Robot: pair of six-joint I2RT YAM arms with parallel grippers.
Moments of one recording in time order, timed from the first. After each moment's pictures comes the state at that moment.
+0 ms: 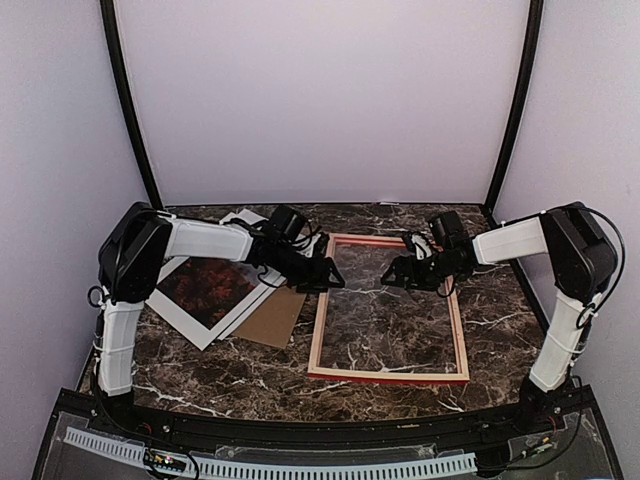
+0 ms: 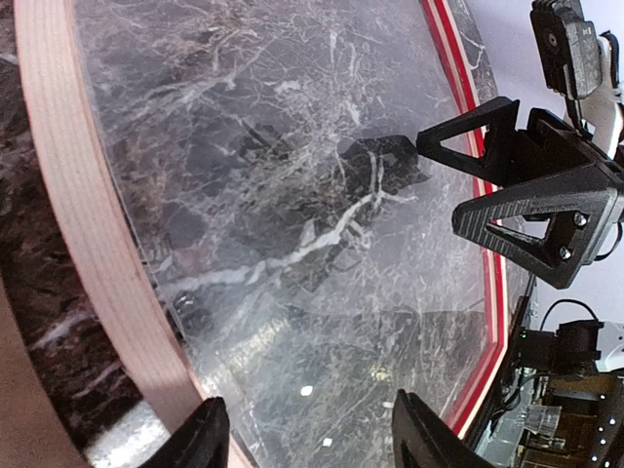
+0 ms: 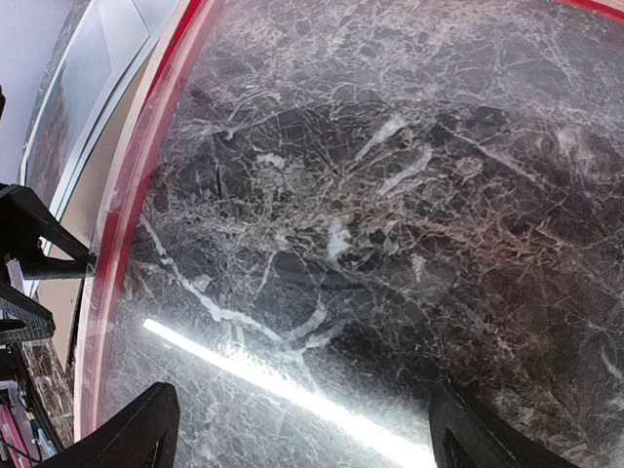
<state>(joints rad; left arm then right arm) -0.69 2.18 1.53 -0.24 0.56 -0.58 0.38 1.83 1.01 -0.14 -0.46 0.30</state>
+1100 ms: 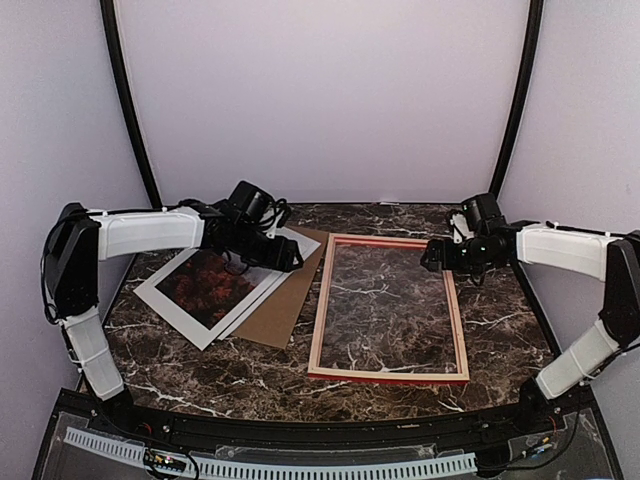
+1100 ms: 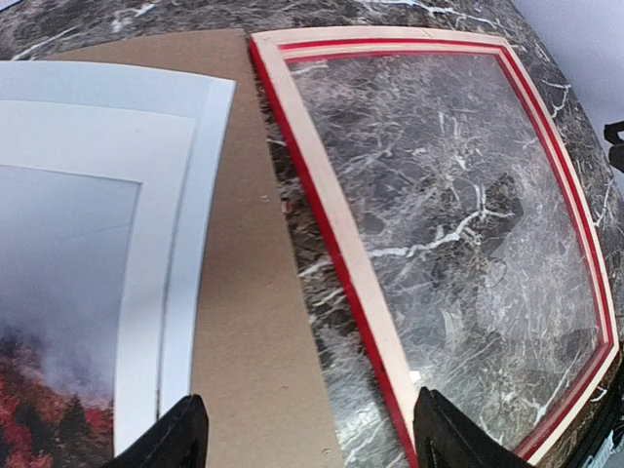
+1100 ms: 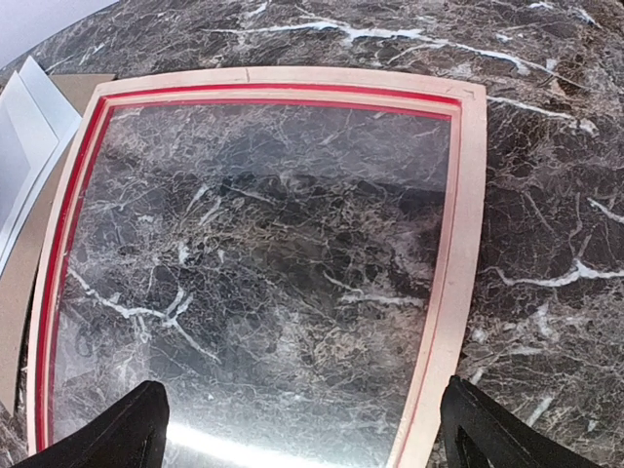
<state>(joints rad) -0.66 1.83 1.37 -0.41 0.13 -0.32 0.33 1.48 0.94 -0.35 -0.09 0.29</state>
